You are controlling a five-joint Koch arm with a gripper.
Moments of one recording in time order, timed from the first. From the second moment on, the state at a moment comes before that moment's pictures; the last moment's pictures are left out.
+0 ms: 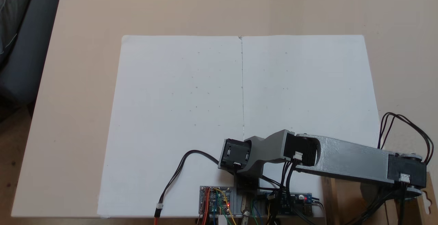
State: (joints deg) arm 102.7 72.2 65.9 58.9 -24.9
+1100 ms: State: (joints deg) arm 91.4 83.1 68.1 62.0 -24.8
